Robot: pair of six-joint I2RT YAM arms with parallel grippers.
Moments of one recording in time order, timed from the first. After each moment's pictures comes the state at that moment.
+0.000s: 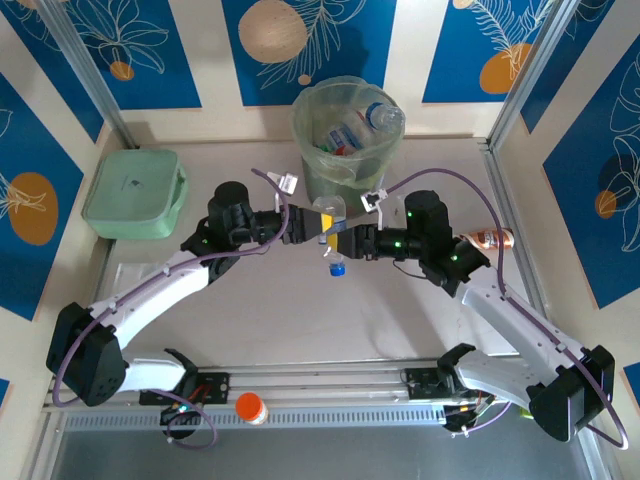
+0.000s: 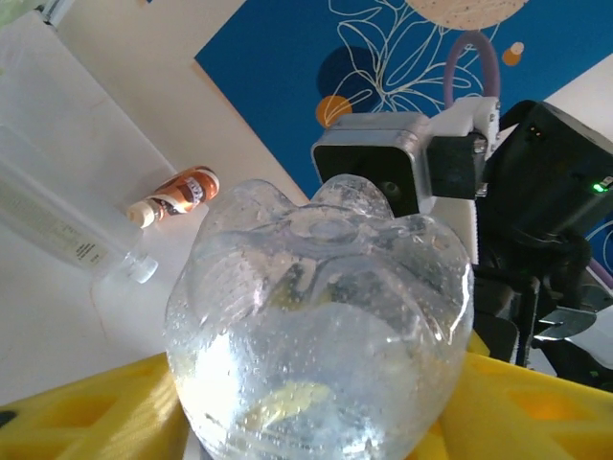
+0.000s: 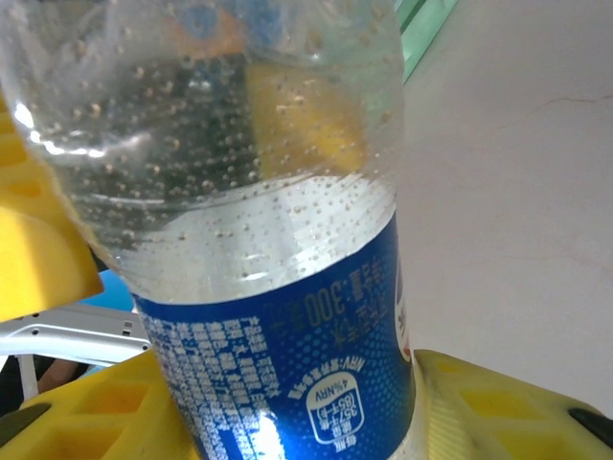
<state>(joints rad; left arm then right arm) -0.62 1.29 0.95 0.25 0.77 -0.78 0.55 1.04 0.91 -0.27 -0.69 0.62</state>
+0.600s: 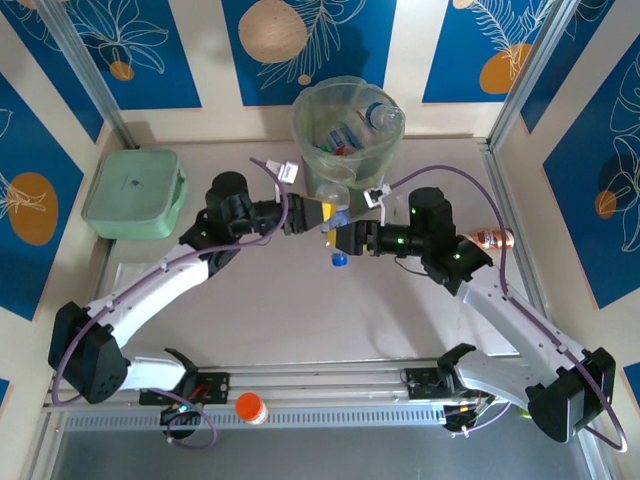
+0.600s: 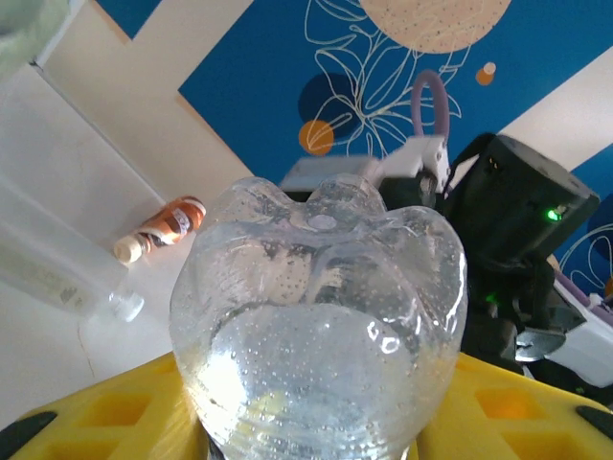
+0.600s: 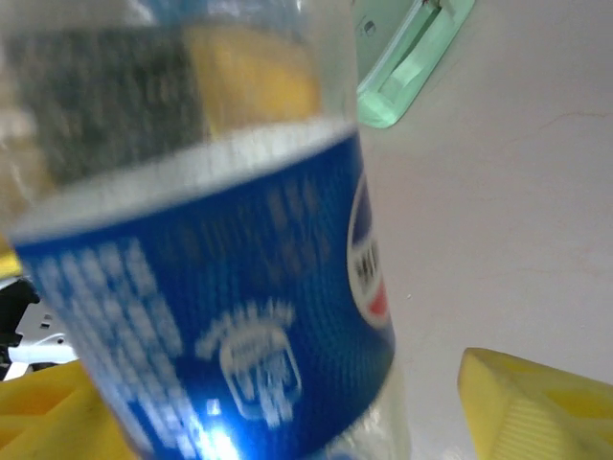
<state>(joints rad) -0.61 1.32 1.09 0.19 0.76 -0.76 0.51 1.03 0.94 -0.27 -0.70 0.64</state>
